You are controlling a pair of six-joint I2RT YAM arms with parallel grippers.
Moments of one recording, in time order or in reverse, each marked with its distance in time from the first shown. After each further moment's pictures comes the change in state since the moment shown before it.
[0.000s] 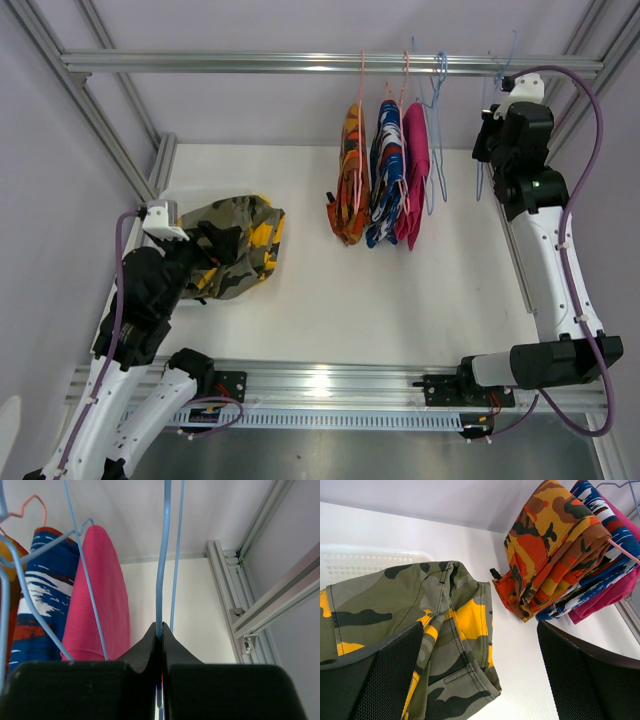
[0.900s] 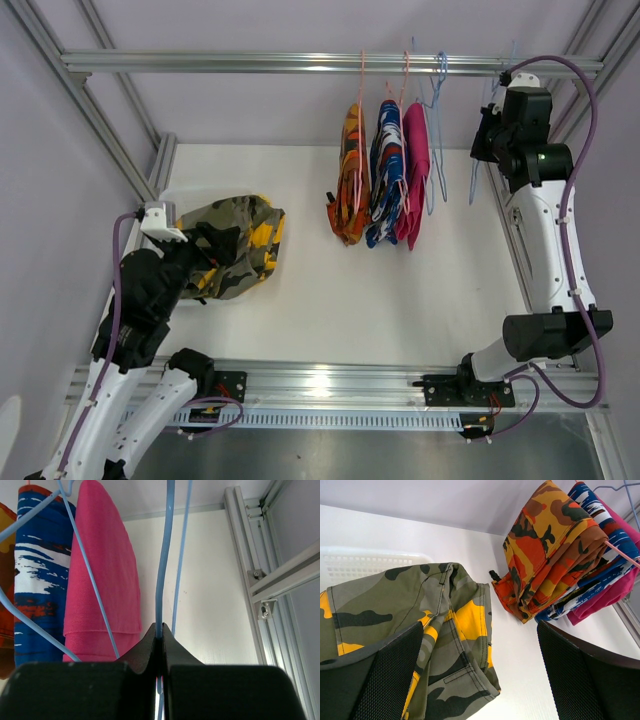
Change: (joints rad) left arm 0.000 -0.011 0.000 0.000 0.000 0.000; right arm -0.035 0.167 0.284 -0.351 -0.084 0.087
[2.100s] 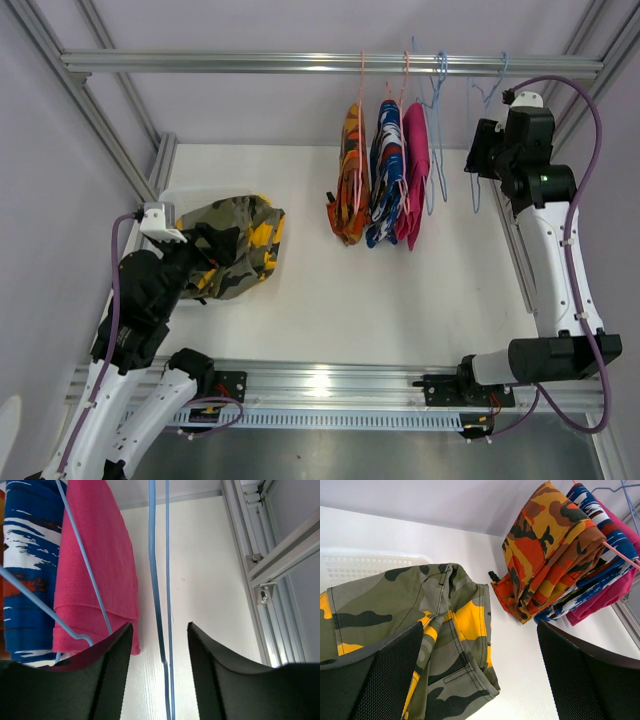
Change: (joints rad) left arm -0.002 -0.008 0.000 0.000 -0.001 0.000; right arm -0.003 -0.119 -0.182 0.045 -0.001 0.014
